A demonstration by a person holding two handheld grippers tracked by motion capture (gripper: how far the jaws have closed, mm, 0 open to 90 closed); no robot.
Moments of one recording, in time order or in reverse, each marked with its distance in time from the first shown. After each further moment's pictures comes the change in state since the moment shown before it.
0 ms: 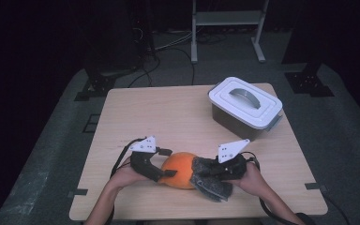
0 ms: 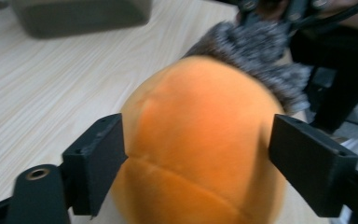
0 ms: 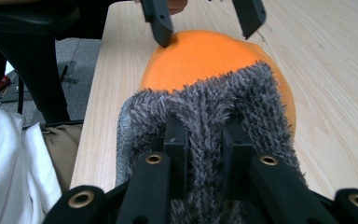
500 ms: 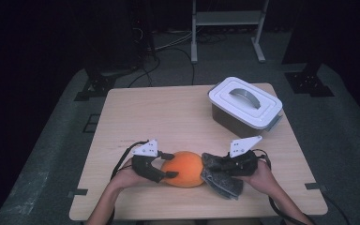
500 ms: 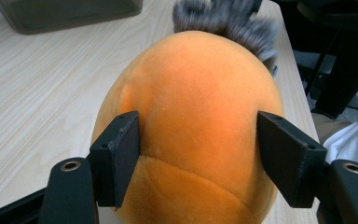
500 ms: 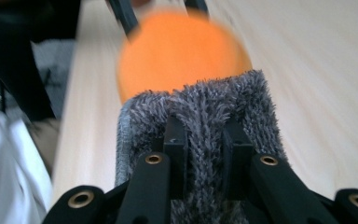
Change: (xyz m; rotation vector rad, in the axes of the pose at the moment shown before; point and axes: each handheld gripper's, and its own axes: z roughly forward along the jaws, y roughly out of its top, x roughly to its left) left arm -0.003 -0.007 0.006 0.014 -0.020 0.064; right arm -0.012 -0.014 -0.026 0.001 -0.064 0.075
